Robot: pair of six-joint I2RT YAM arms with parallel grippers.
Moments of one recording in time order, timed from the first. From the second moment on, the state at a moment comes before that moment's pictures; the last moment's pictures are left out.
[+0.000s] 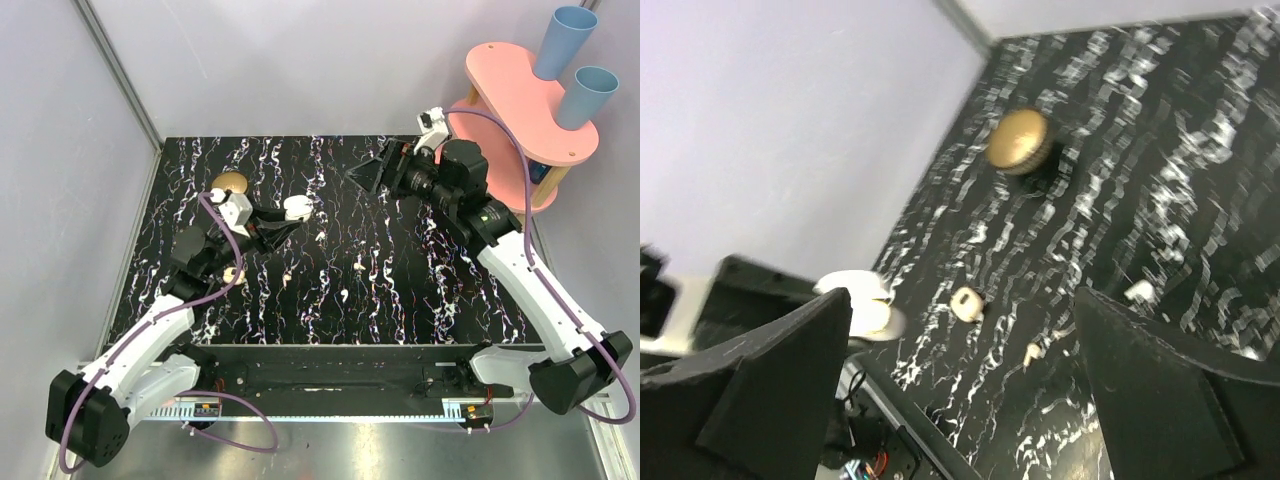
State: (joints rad) left arm -0.44 0.90 0.58 0.57 0.59 -0.17; right arm 0.49 1.22 1.32 -0.20 -0.35 0.62
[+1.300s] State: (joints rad) left arm -0.41 0.64 0.58 0.37 0.48 -0.12; right arm 0.77 1.54 1.11 -0.68 0.15 0.94
